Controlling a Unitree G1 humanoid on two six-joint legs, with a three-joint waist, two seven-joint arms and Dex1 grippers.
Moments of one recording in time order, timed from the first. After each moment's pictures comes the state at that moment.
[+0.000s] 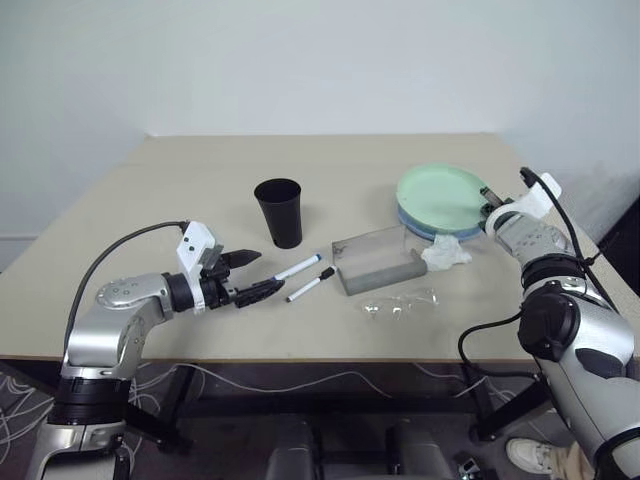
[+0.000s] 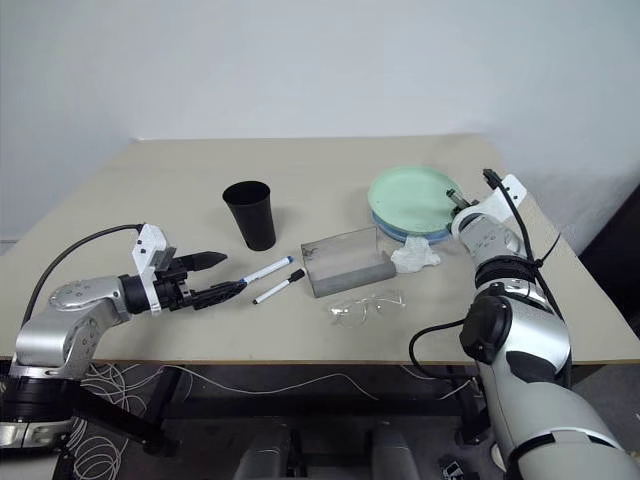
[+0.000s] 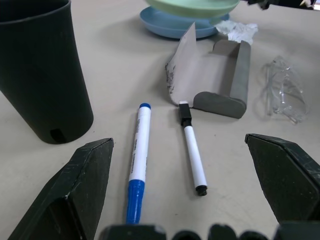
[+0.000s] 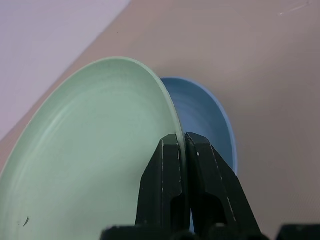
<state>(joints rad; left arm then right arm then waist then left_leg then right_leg) -0.26 0.71 0.12 -0.04 -0.47 0.52 -0.98 -1.11 -0.36 -0.57 1.23 0.39 0.32 0.00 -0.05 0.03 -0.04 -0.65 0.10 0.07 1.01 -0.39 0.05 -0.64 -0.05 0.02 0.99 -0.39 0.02</state>
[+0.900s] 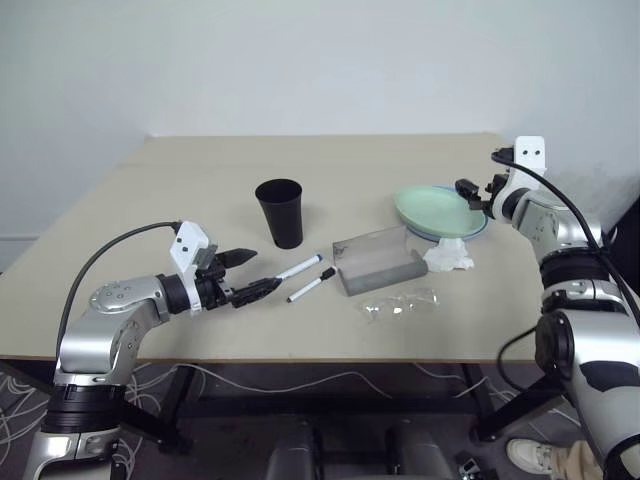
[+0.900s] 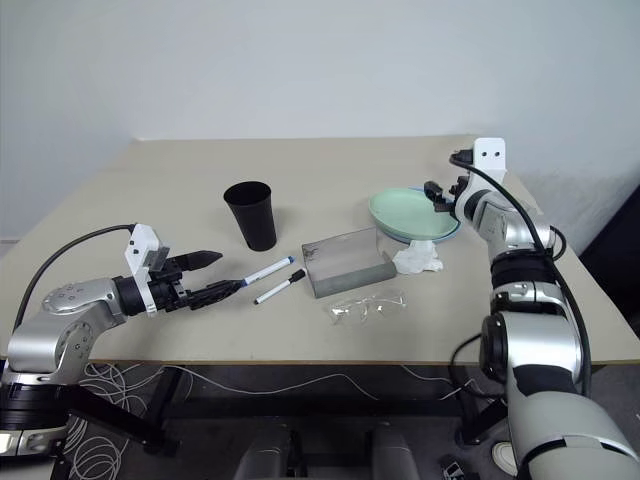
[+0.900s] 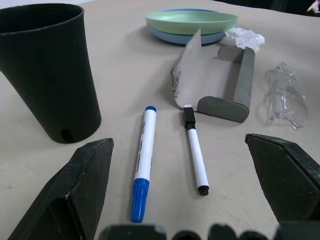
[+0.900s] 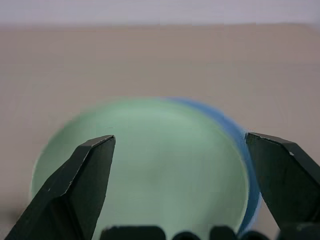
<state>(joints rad) -0.25 0.71 0.14 -0.07 -0.49 0.54 -0.96 -0.94 -0.50 -0.09 0.72 0.17 0.59 0.49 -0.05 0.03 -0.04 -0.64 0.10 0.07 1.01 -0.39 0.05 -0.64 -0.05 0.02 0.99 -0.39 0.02</state>
